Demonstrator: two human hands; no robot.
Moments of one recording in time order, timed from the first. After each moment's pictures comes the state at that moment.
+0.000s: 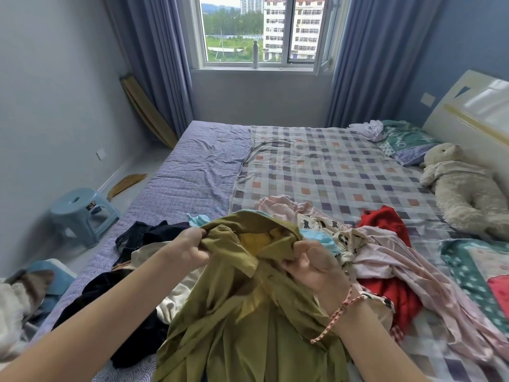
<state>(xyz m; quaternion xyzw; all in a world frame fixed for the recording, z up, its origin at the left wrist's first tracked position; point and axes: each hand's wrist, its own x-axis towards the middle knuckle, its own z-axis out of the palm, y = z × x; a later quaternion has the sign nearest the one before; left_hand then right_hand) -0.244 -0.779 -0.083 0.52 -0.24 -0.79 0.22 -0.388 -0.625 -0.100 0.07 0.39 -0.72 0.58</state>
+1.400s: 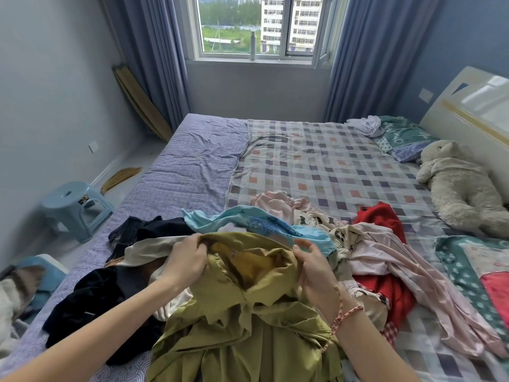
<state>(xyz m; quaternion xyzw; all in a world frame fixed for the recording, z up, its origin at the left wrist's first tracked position) -0.216 -0.760 -0.115 0.49 -0.79 -0.33 0.15 -0.394 -0.614 -0.135 0.00 0.57 -0.67 0.48</state>
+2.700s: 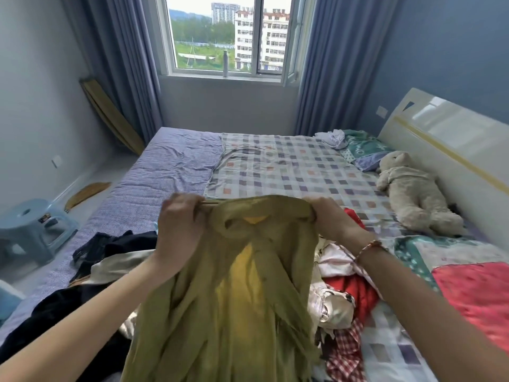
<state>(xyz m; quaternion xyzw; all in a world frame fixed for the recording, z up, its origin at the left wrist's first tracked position) -0.271 -0.747 -0.069 0.33 -0.85 -0.11 0.40 -0.488 -0.578 -0.037 -0.52 0.82 -0.23 0.05</state>
